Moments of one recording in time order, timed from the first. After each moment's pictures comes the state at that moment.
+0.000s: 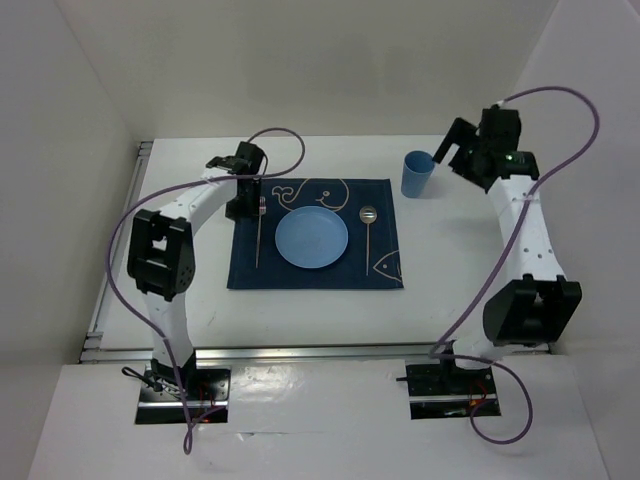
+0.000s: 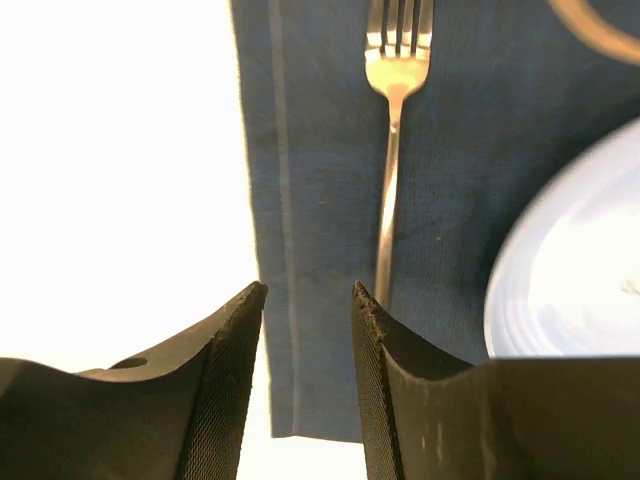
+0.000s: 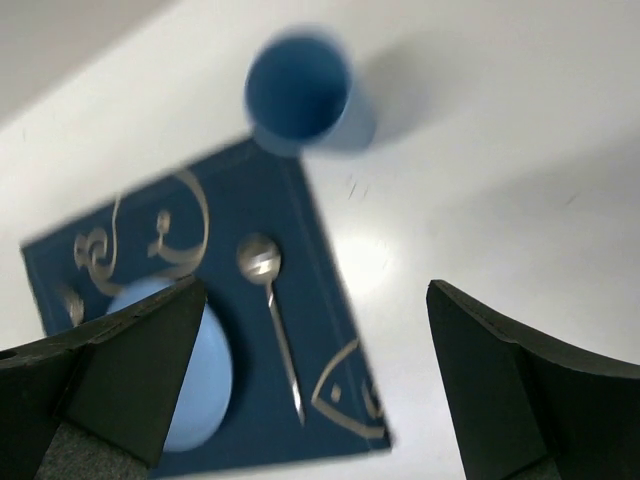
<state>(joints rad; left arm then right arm) -0.28 2.01 1.65 -0.87 -0.21 -0.28 -0.04 1.50 1.55 -0.73 0.01 0.45</state>
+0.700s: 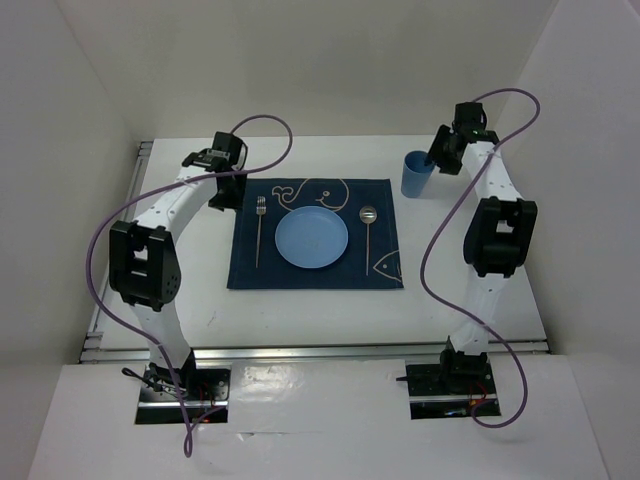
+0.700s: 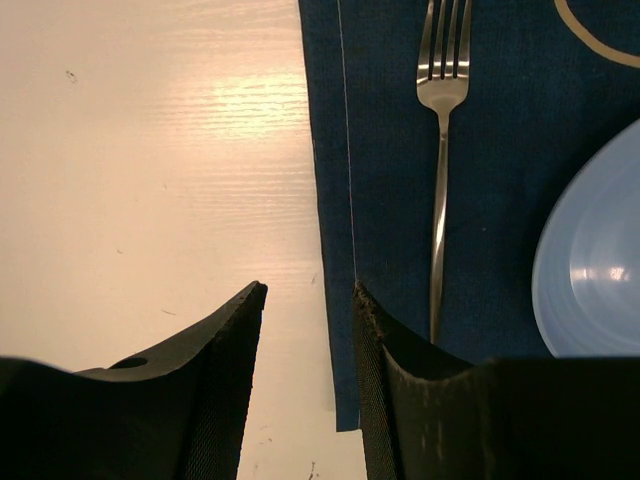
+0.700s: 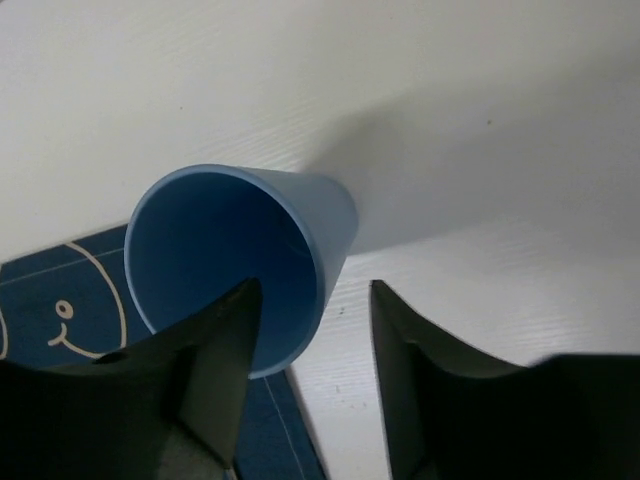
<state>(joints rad) -0.20 1.86 1.61 -0.83 -0.19 -0.11 -0.09 2.11 1.93 -0.66 -0.03 0.36</state>
